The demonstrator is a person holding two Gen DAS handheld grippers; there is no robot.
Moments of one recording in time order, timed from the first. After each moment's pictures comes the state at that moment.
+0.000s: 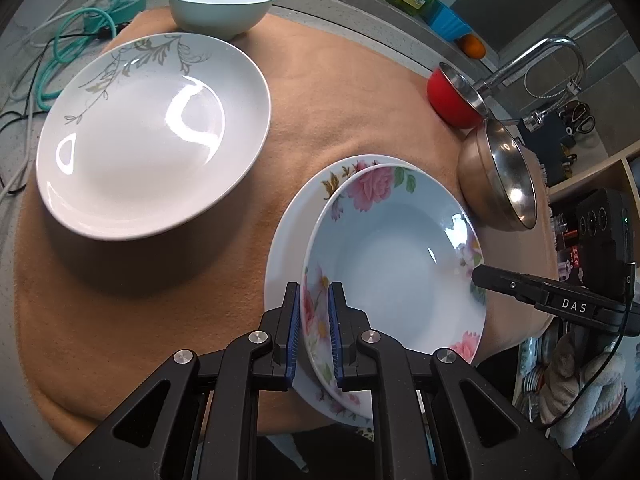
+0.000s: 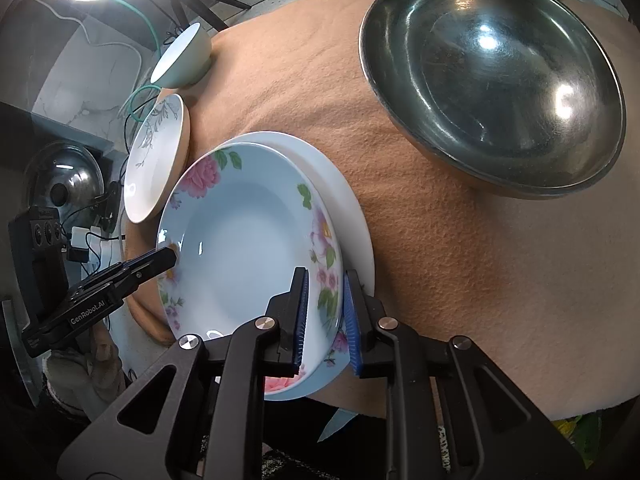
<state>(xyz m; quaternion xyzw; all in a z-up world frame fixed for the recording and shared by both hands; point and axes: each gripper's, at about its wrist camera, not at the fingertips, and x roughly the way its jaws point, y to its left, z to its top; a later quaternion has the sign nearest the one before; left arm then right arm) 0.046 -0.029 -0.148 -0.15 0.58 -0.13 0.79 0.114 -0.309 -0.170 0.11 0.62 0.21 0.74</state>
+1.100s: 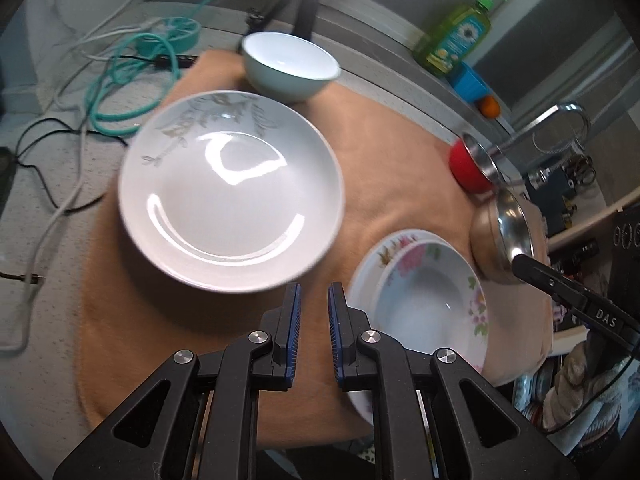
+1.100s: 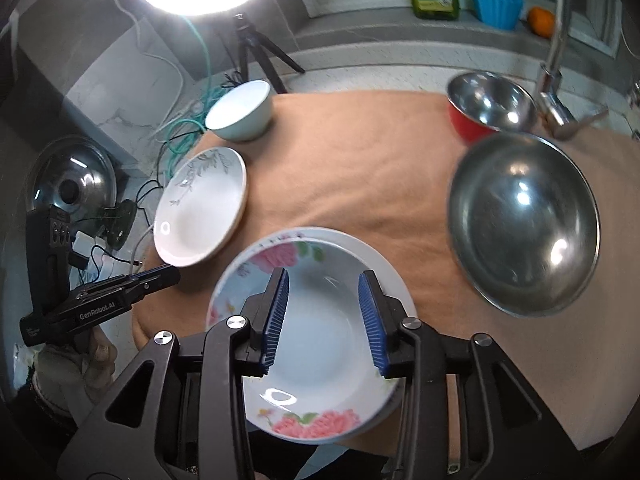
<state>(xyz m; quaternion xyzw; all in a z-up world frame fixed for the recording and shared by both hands) 0.051 0.042 -0.119 -0.19 0.53 -0.08 0.82 0.121 -0.252 -0.089 0.04 0.52 0.24 0.82</state>
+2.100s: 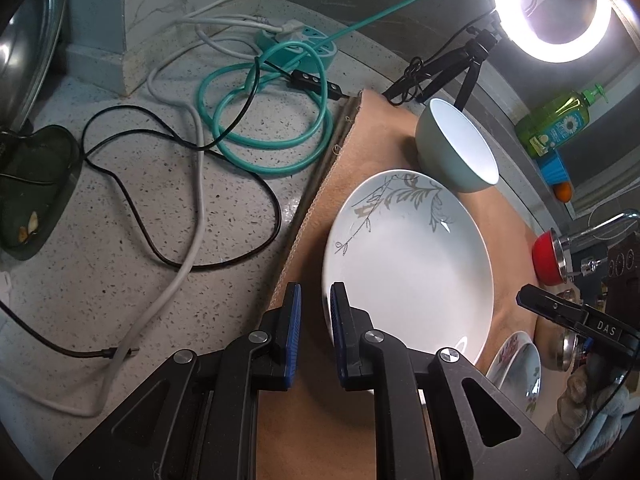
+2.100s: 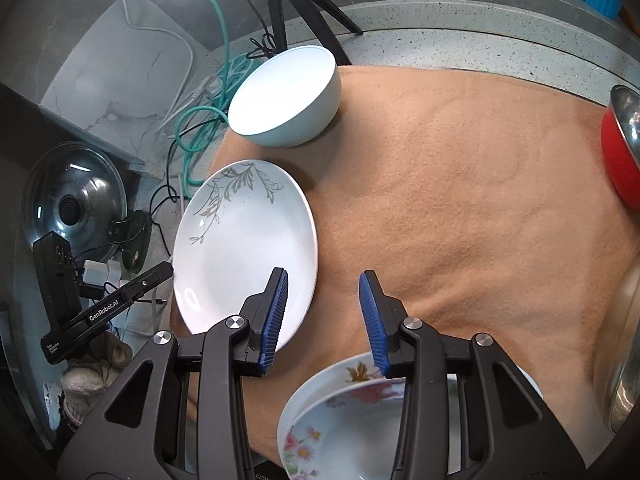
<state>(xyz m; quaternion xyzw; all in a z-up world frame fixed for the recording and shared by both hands) 0.092 0.163 -0.152 -0.24 0.52 0.02 0.82 0.216 -0.137 -0.146 0.07 0.59 0.27 0.76</state>
